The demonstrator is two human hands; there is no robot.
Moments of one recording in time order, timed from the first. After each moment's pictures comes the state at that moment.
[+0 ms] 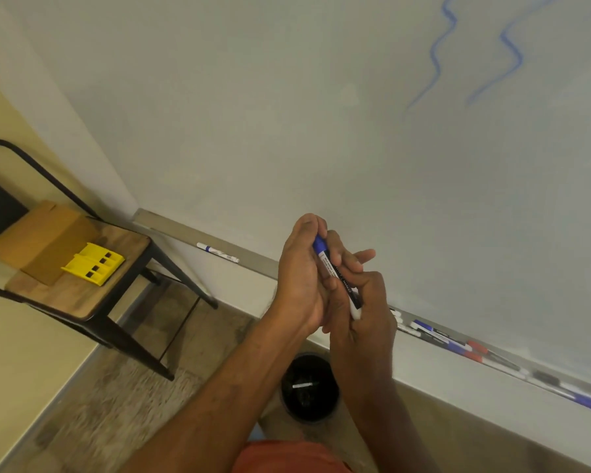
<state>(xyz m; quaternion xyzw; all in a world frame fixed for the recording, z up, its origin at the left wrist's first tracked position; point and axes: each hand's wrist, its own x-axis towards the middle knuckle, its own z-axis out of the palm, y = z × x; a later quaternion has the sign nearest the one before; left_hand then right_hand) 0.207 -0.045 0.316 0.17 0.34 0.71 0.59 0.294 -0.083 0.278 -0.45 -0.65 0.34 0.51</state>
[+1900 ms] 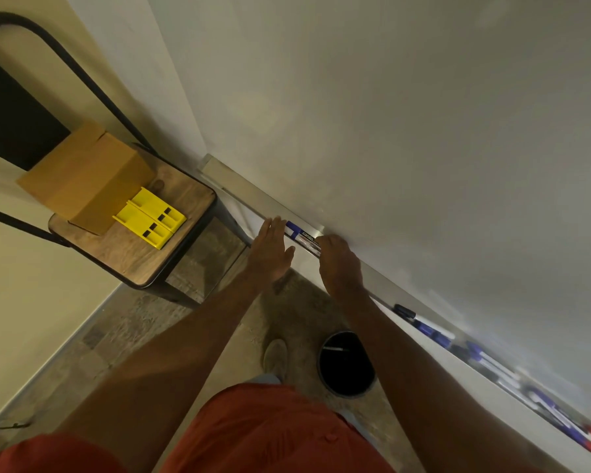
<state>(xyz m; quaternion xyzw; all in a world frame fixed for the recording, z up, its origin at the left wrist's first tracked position) -0.159 0.044 -0.008 0.48 0.82 0.11 0.29 0.006 0.115 0.004 -0.44 -0.88 0.18 0.03</state>
